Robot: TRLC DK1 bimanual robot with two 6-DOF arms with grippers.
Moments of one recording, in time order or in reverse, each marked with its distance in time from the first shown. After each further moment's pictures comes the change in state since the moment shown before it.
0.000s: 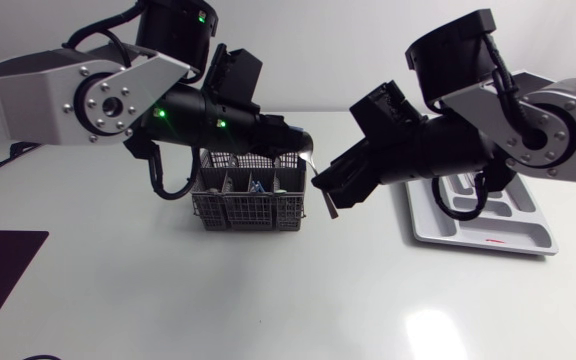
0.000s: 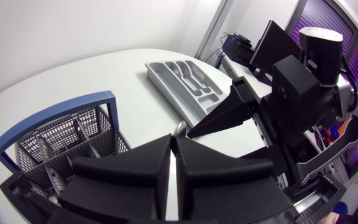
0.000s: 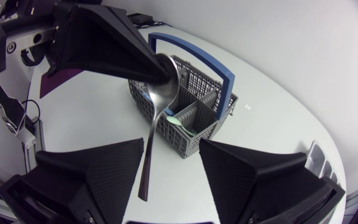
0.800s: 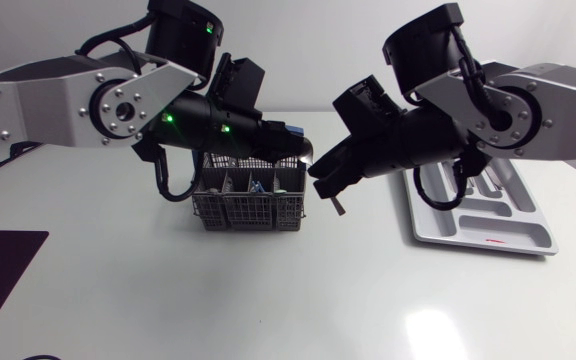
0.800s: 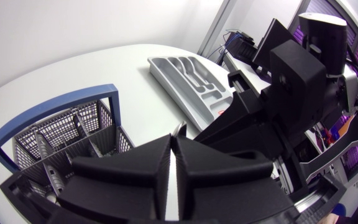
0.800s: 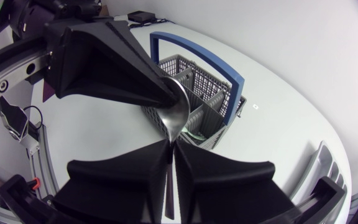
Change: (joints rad) left arm 0.003 0.028 0.000 0.003 0.002 -0.003; right arm 0.015 0.089 0.080 -0.029 -0.018 0.029
